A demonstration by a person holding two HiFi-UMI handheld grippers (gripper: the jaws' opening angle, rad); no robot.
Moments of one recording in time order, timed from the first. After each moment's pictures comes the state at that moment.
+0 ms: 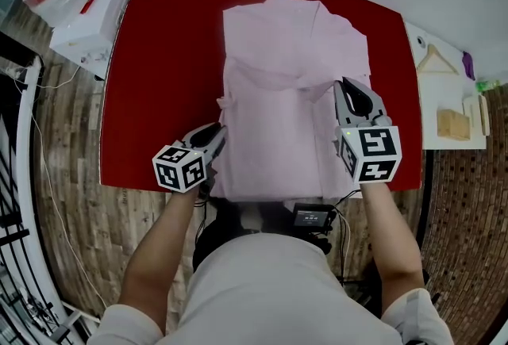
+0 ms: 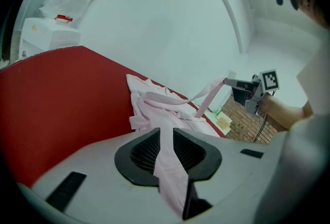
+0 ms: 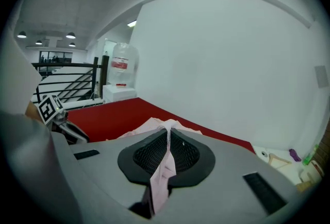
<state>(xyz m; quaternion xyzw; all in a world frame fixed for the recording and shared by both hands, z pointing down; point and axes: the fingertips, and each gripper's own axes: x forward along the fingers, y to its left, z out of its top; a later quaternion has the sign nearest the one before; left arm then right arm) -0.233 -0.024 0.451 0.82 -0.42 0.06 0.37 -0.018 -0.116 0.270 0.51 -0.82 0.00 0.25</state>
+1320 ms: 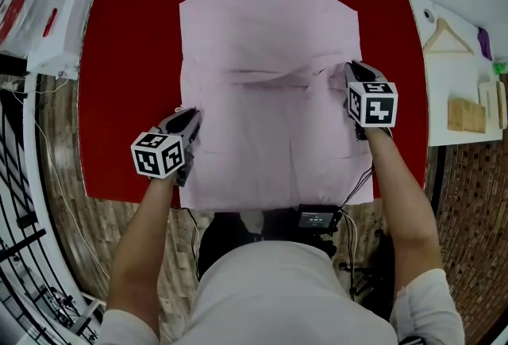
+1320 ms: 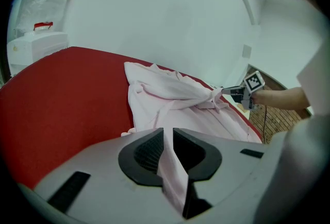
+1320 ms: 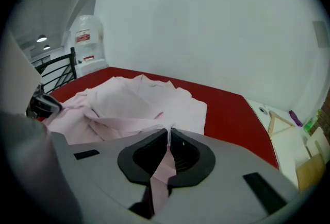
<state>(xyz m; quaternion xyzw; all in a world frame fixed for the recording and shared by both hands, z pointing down) -0.211 -0.089 0.501 0.79 -0.45 0.19 0.36 0.157 -0.220 0.444 0.54 -0.75 0.17 0.34</state>
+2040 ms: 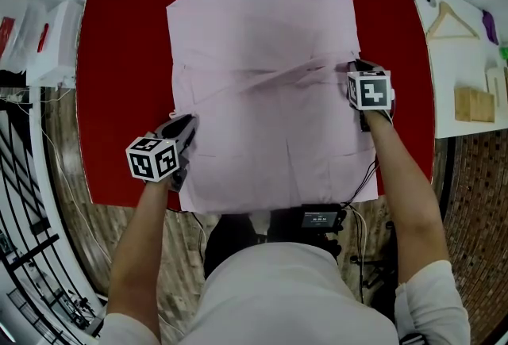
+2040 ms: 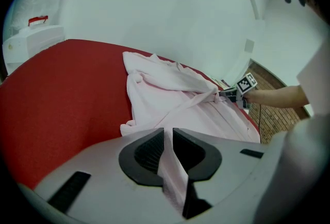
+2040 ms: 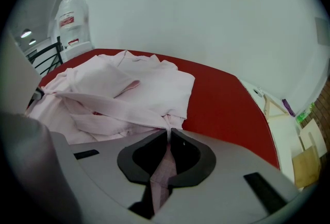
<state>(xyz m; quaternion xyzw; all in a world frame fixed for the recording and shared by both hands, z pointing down) -0.210 -0.084 0.518 0.78 -0.43 0.22 0.39 0.212 -0.225 0.511 0.56 -0.69 0.21 0.41</state>
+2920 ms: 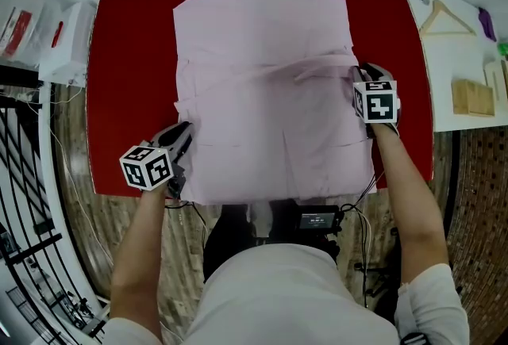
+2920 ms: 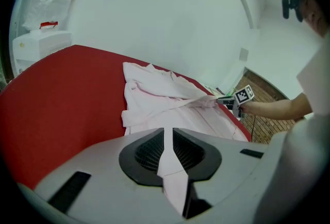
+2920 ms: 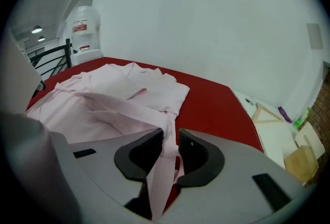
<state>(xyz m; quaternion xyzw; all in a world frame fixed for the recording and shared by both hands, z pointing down) -0.209 -0.047 0.475 0.79 -0.44 0.18 0.38 0.225 -0.190 0.473 0.56 -0.72 0.15 0.37</state>
